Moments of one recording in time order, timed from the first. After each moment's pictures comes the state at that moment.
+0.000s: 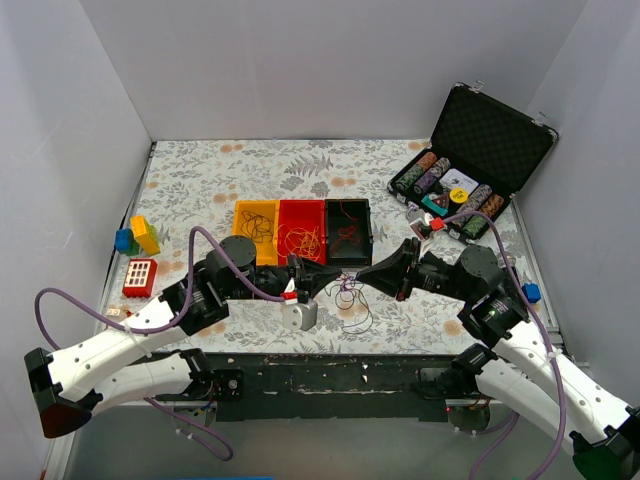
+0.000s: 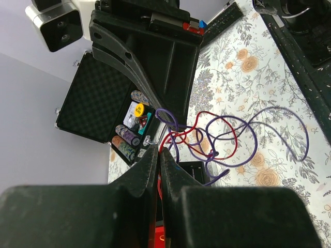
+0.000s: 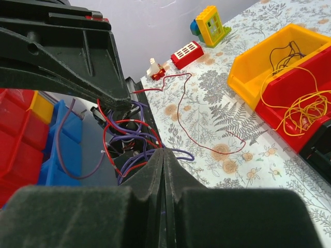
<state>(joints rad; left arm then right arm) -0.99 0.89 0.88 -0.13 0.51 0.93 0.66 0.65 0.55 0.15 -0.65 0.51</state>
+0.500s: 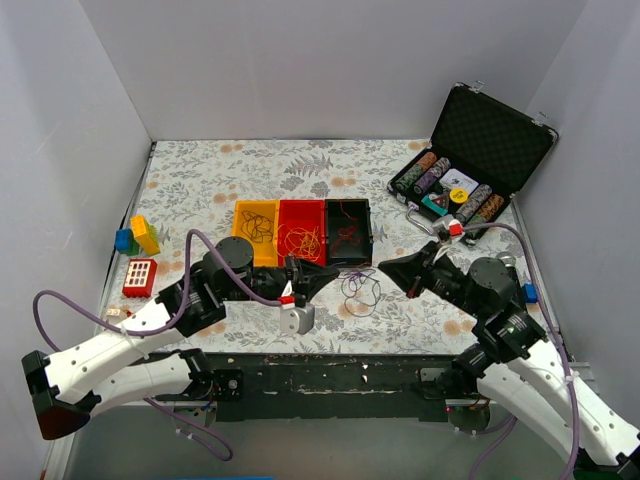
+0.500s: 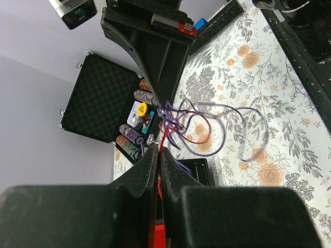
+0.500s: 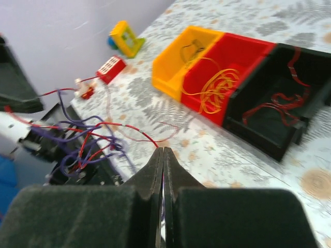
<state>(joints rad) -1.00 0.88 0.88 -0.15 0.51 0.96 0.66 0.51 0.55 -0.09 -0.34 0.44</state>
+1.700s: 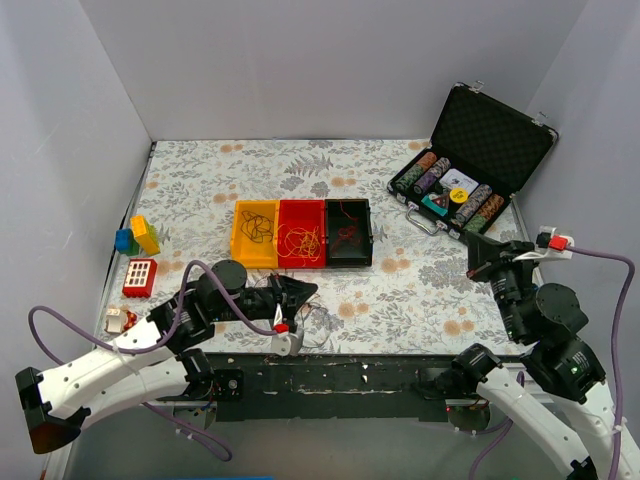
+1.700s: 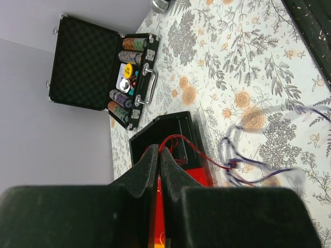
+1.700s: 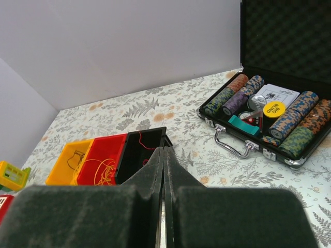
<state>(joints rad) -1.00 0.71 0.69 -0.27 0.41 1.14 0.66 0.29 0.80 -0.43 0.48 0.36</state>
